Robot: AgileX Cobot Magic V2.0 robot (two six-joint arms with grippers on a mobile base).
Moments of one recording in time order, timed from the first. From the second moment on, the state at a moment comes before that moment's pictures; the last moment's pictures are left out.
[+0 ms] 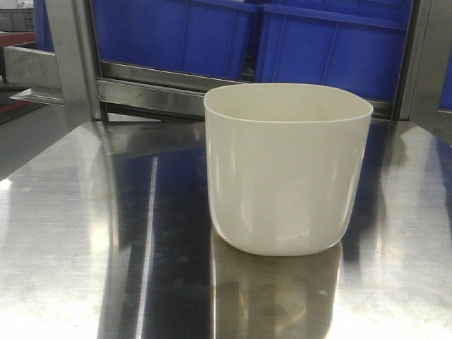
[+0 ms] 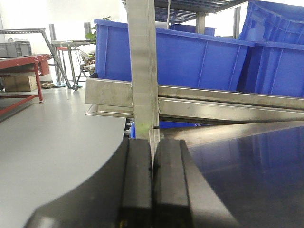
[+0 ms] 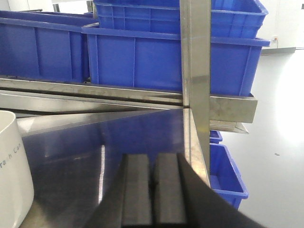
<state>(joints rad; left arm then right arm) -0.15 -0.01 0.01 -0.07 -0.02 0.10 0.02 -0.01 0.03 0.03 0.01 0.10</state>
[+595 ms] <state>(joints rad) -0.15 -0.01 0.01 -0.07 -0.02 0.10 0.02 0.02 -0.10 0.00 0.18 0.08</state>
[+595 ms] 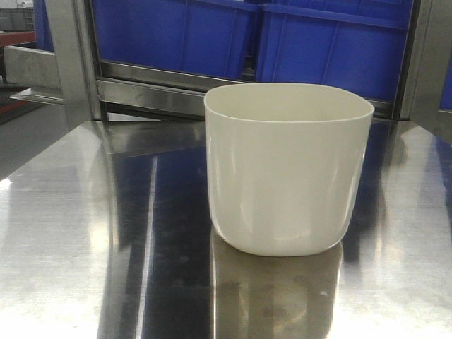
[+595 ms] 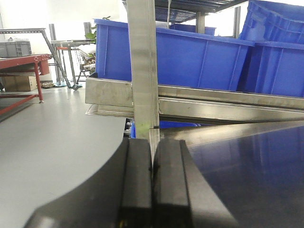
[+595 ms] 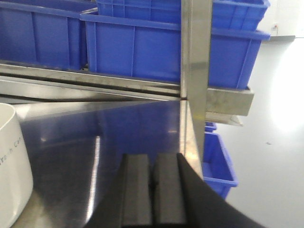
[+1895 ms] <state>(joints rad) -0.15 -0.01 0.01 -0.07 -0.02 0.10 0.31 1.34 -1.14 0.03 1.01 0.31</state>
